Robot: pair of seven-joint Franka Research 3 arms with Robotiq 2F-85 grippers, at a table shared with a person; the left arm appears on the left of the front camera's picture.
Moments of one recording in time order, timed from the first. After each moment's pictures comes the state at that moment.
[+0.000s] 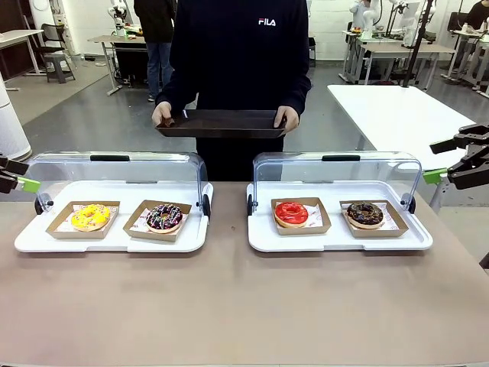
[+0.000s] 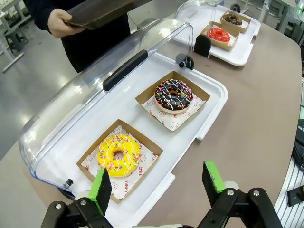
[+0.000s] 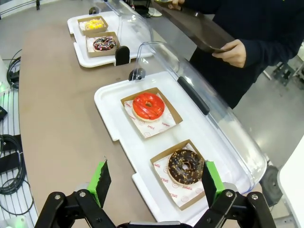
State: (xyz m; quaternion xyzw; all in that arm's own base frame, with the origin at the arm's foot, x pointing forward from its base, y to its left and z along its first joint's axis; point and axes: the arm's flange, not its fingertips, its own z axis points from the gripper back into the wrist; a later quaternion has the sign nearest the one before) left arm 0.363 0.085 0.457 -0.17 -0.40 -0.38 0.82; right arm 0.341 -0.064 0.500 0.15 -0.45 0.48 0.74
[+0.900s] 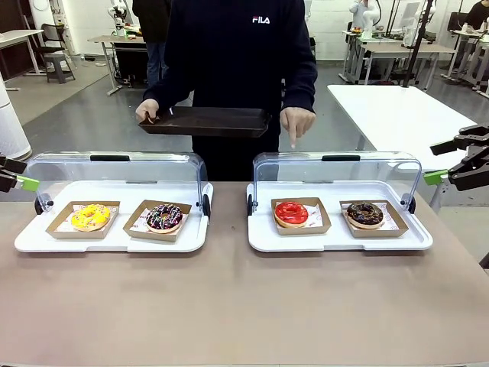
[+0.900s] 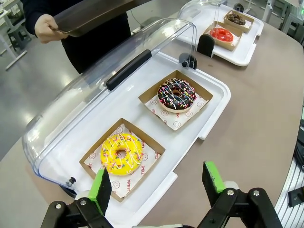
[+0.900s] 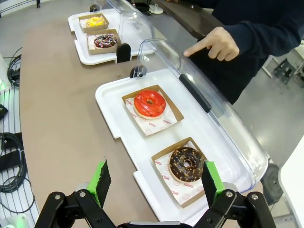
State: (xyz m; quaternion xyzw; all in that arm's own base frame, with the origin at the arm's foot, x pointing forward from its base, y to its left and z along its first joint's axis) left arm 0.363 0.085 0.460 -0.16 -0.40 -0.38 0.82; right arm 0.339 -0.064 0.500 0.15 -0.44 0.49 0.74
